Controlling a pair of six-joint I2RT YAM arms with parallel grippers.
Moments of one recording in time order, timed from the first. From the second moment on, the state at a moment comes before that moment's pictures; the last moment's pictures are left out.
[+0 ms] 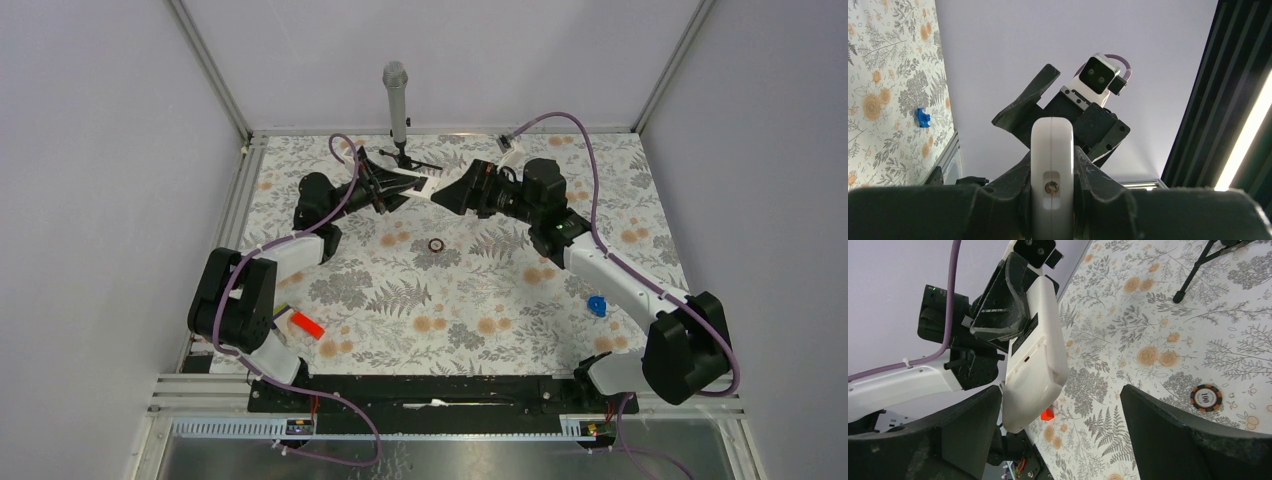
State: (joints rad) left arm -0.28 1.60 0.82 0.98 0.85 -1.83; right arm 0.50 1.36 0.99 0.20 -0.47 0.74
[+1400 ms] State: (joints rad) left arm -0.27 1.57 0.82 0.89 0.83 -1.74; right arm 0.47 1.43 0.95 0.41 -0.56 1.18
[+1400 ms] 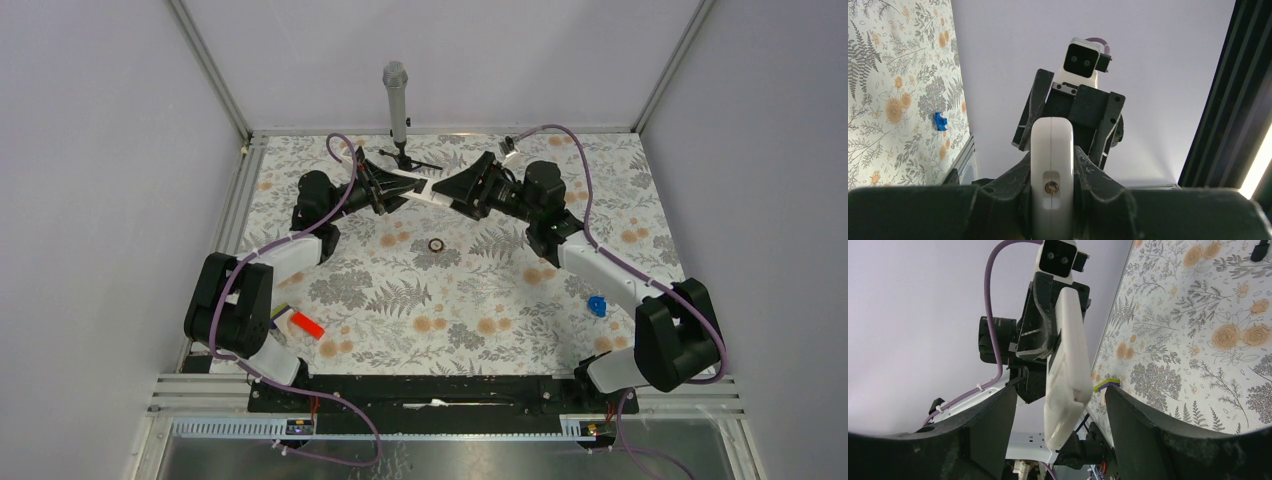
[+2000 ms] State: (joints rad) left arm -0.27 1.57 0.82 0.89 0.83 -1.75; right arm 0.44 1.41 0.90 0.43 -0.51 1.22
